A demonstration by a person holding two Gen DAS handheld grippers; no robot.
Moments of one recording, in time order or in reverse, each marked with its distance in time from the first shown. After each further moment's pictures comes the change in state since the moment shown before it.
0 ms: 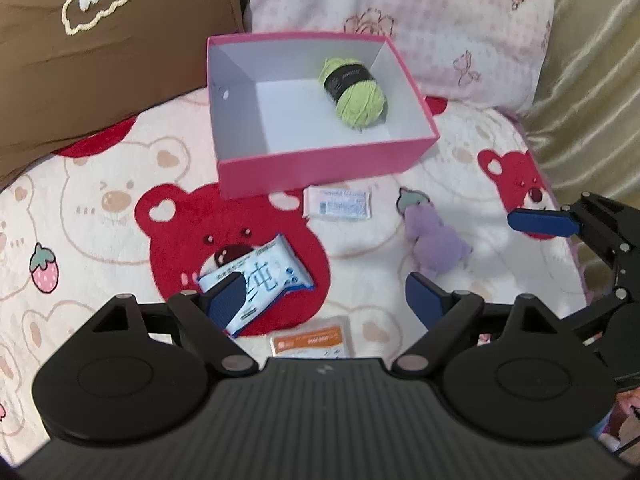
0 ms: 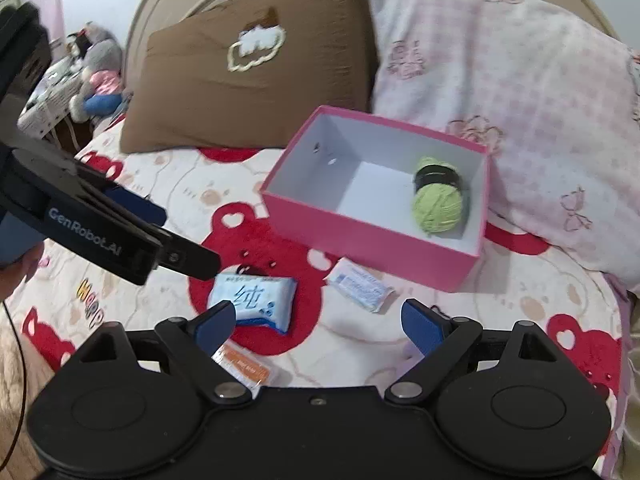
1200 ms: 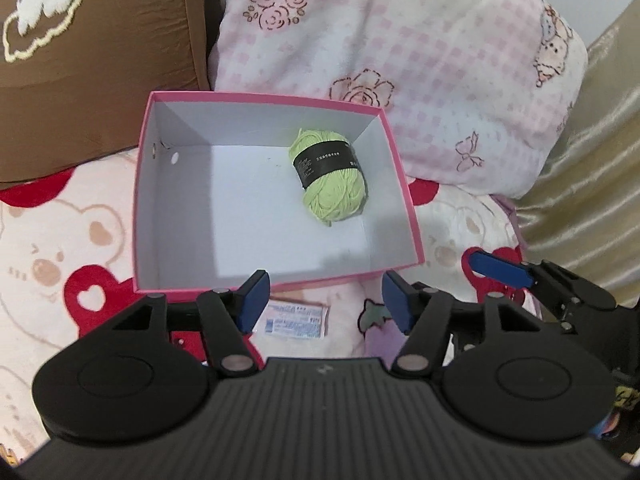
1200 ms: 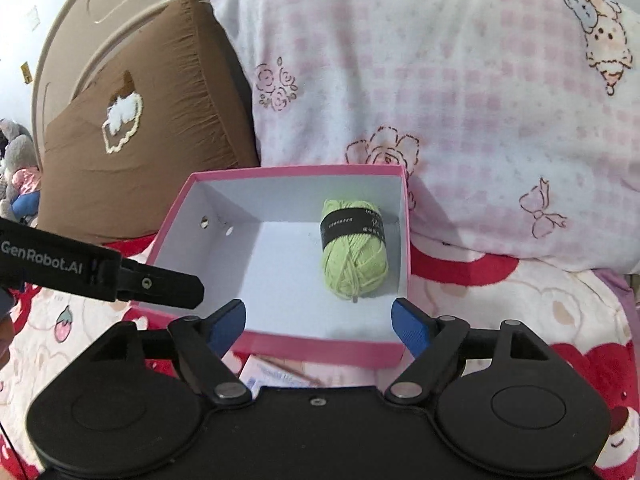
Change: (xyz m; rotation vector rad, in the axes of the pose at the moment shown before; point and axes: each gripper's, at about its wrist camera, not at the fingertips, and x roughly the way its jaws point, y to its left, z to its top) left arm 0.068 -0.020 0.117 -0.139 -0.086 -0.083; right arm 0.069 -0.113 0.052 0.265 -0.114 -0.084
